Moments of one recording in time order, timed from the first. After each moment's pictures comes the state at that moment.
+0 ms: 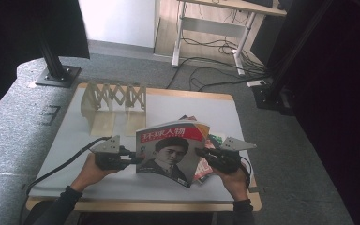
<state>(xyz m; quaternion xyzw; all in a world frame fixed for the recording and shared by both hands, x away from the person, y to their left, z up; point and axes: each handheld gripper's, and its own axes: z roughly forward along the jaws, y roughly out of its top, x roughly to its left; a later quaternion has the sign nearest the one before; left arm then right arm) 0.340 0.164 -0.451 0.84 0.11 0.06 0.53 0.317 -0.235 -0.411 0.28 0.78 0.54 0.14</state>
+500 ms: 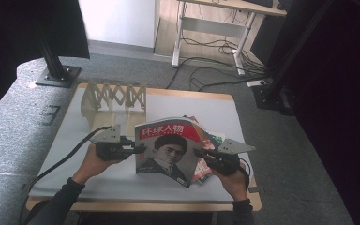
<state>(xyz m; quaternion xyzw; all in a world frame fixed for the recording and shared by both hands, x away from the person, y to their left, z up) 0.349 0.158 -0.412 0.82 0.11 0.07 0.55 0.312 -0.230 -0.407 0.25 0.79 0.54 0.16</state>
